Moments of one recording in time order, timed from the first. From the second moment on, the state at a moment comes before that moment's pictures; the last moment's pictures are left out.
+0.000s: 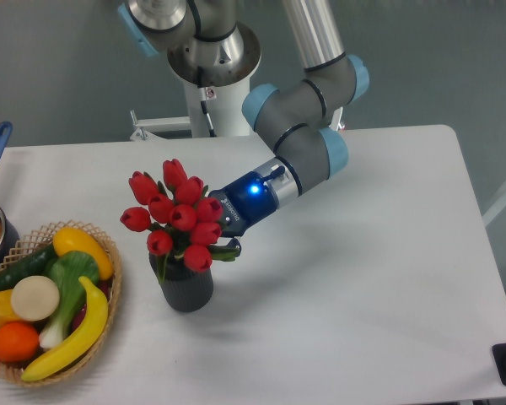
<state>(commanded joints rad) 2.61 -1.96 -2.01 -0.78 0.02 1.47</state>
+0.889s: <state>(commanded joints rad) 2.61 -1.96 -2.01 -0.78 0.03 1.48</state>
